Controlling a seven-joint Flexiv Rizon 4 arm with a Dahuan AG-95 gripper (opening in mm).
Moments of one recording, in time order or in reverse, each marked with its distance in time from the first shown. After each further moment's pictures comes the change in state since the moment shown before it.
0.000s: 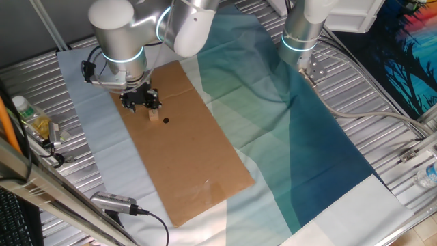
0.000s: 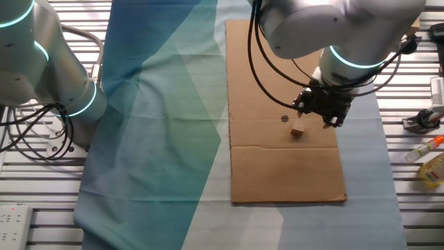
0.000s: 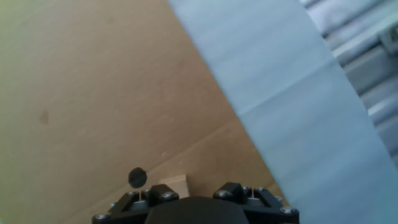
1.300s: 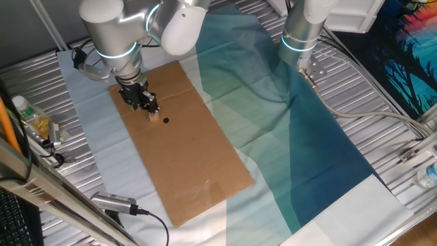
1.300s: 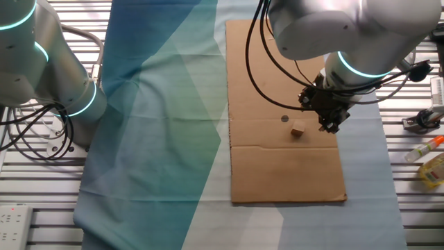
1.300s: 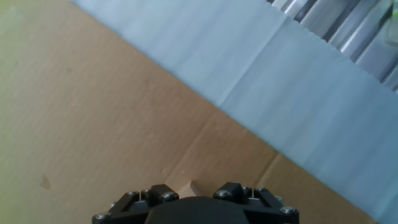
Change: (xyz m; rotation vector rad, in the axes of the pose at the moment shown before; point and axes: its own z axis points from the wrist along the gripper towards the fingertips) arm -0.001 0.000 -0.001 -0.054 0.005 0.510
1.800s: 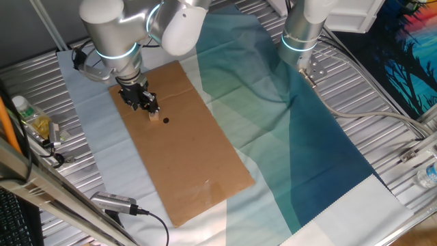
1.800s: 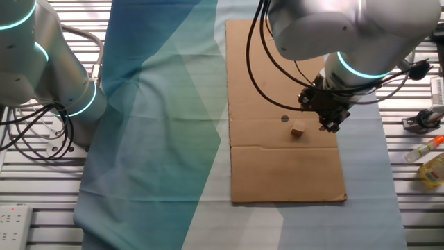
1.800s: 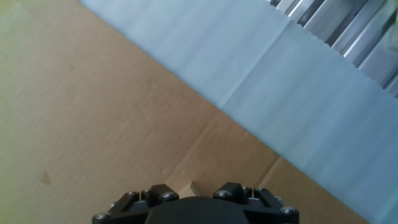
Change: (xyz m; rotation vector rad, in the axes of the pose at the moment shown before) arm -0.001 0.002 -0.001 -0.005 -0.009 -0.056
